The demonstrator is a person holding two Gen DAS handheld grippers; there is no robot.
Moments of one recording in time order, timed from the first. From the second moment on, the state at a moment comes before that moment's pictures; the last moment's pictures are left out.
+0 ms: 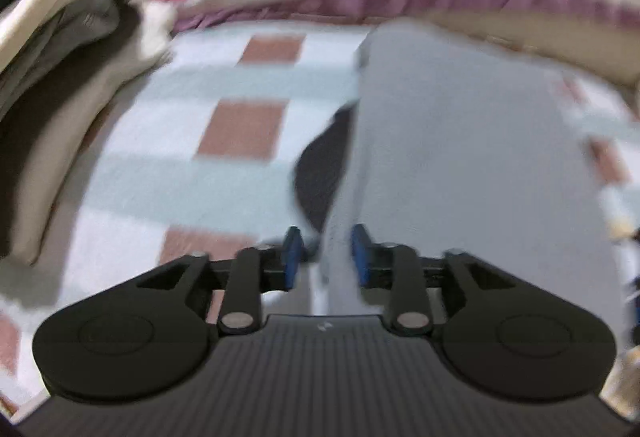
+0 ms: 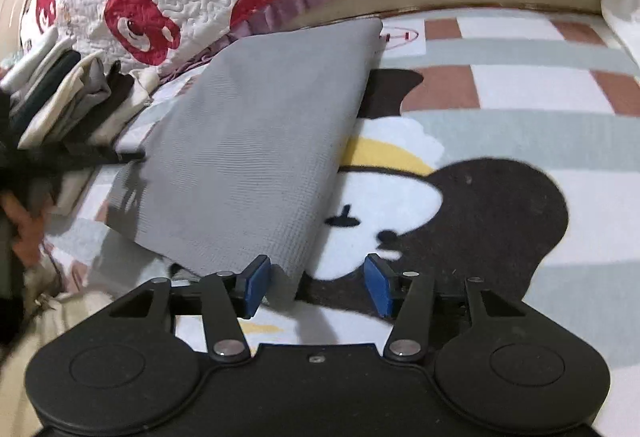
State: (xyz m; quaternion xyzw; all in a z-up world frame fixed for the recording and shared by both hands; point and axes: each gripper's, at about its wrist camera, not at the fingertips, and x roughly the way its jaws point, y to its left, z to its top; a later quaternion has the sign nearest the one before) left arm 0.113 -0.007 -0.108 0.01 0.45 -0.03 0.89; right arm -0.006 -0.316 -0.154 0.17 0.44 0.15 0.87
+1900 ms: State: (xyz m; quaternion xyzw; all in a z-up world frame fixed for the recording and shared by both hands) left arm 0.078 -0.094 -0.099 0.04 0.42 -0.25 0.87; right arm 0.006 -0.258 -0.094 -0.19 0.28 0.31 0.89
